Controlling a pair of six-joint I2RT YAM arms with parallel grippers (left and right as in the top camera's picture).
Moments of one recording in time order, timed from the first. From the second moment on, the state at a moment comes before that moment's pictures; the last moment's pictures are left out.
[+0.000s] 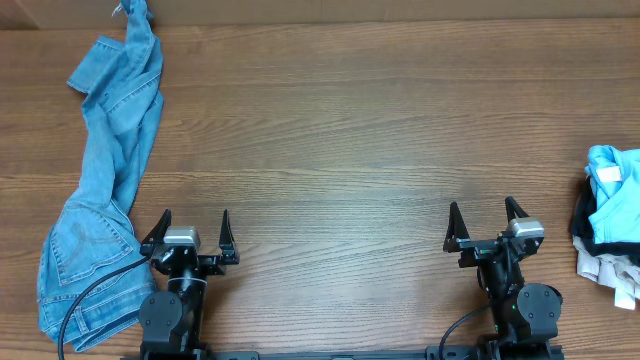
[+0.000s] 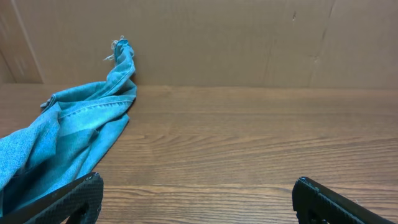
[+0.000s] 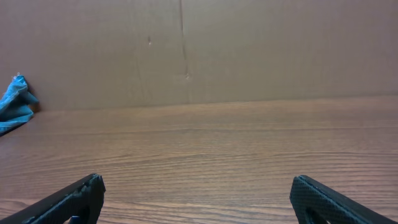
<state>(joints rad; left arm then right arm) -0.06 0.01 0.01 -0.08 -0.03 -0.05 0.05 0.01 0.02 -0.03 -0.06 0.10</state>
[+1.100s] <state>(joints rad) -0.06 0.70 1.12 -1.26 -0.09 -0.11 0.05 0.64 0.71 -0.62 -0.28 0.20</state>
